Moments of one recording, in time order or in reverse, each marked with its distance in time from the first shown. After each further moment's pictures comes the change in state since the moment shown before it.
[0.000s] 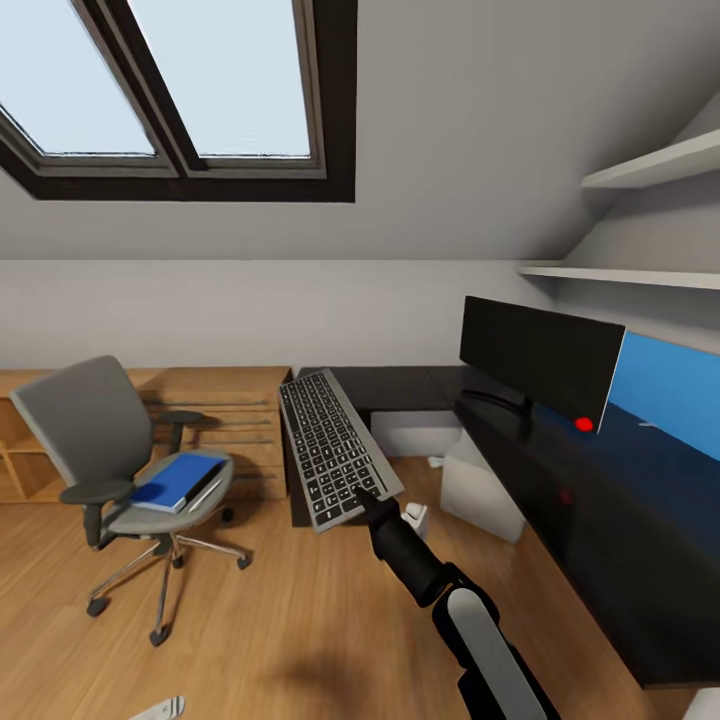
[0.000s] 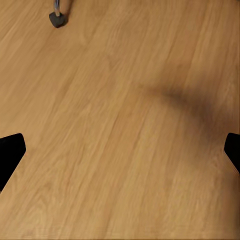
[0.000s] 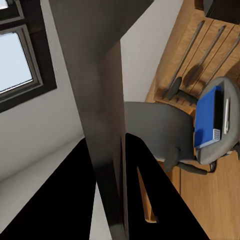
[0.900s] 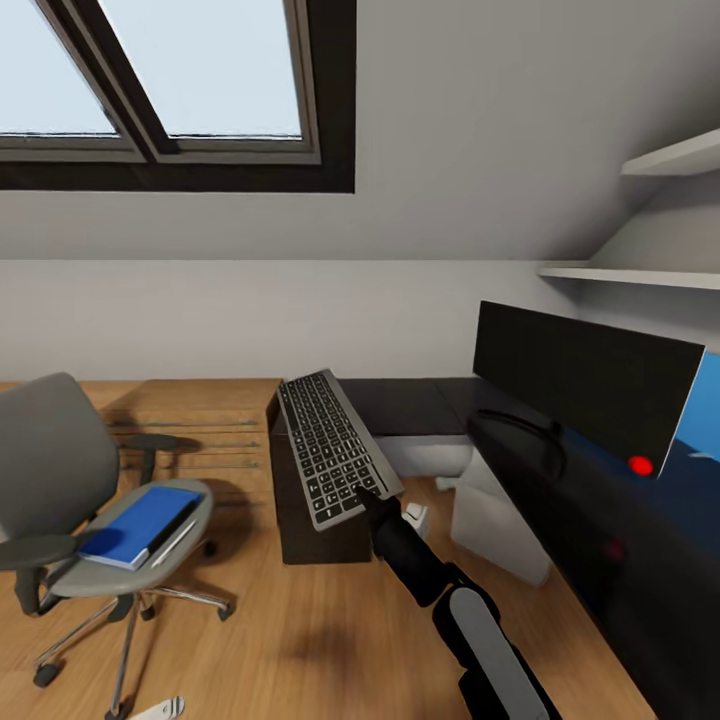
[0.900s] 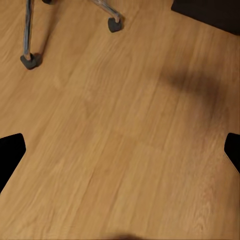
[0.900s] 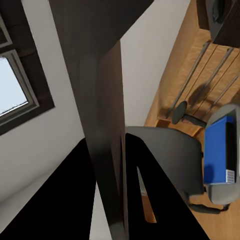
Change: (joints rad) left arm 0.000 0.000 0.000 0.000 0.000 0.000 0.000; right arm 0.000 -0.002 -0.001 -0.001 -0.050 0.003 -0.001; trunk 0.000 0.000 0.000
